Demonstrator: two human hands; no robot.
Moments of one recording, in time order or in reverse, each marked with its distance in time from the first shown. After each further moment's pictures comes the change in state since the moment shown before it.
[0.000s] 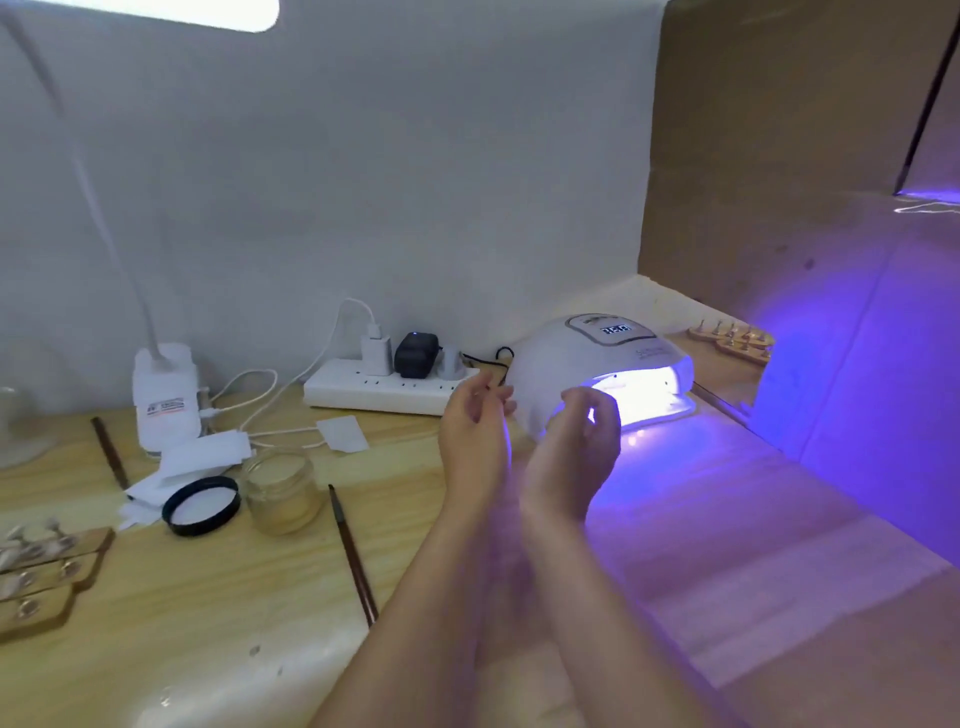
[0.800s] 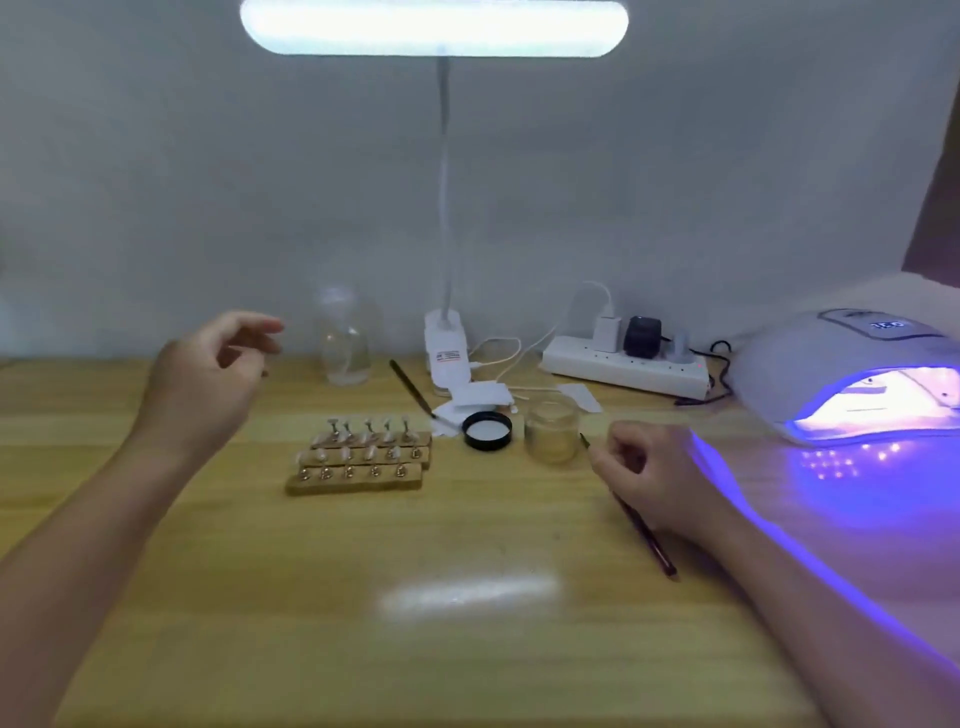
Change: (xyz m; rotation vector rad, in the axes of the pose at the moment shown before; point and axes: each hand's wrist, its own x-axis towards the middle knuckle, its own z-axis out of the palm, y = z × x) left_hand -0.044 0.169 -0.338 0.943 0.410 0.400; right_hand -0.072 0.021 0.020 -0.809 -1.008 -0.653
